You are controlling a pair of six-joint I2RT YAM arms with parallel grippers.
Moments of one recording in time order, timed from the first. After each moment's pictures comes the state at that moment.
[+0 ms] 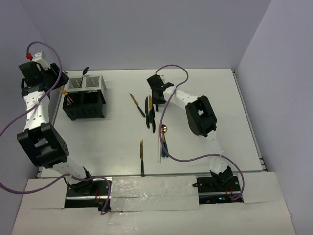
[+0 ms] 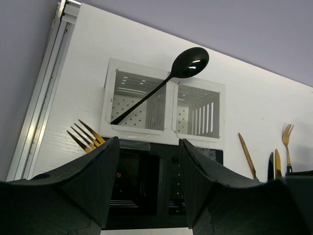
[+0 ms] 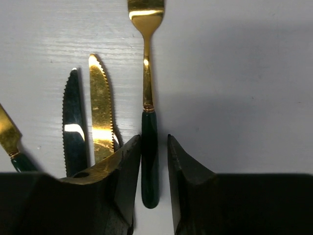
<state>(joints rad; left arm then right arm) 0.40 1.65 1.47 -0.31 0.37 -0.16 0.56 2.35 1.90 -0.55 0.25 0.46</state>
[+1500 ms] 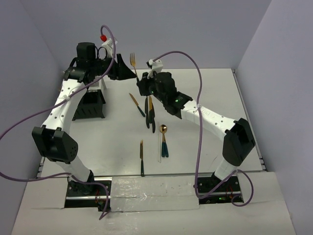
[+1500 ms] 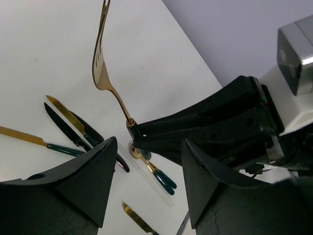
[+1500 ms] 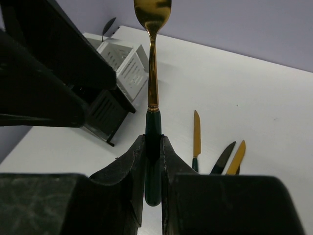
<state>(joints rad) -0.21 1.67 1.76 -0.54 0.82 -0.27 0.75 1.66 1.40 0.10 0.13 0.27</state>
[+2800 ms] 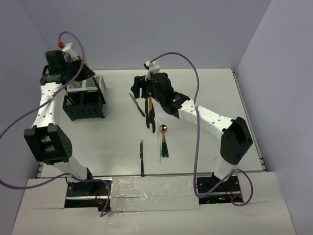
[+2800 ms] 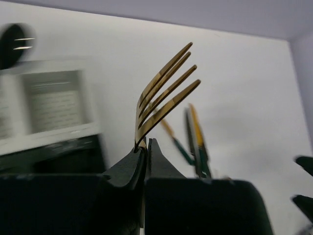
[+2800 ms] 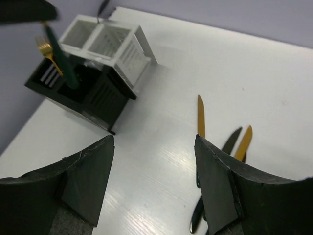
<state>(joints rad) 0.08 1.67 1.64 -0.49 0.52 -0.26 0.77 1.70 1.45 0.02 0.14 0.31</state>
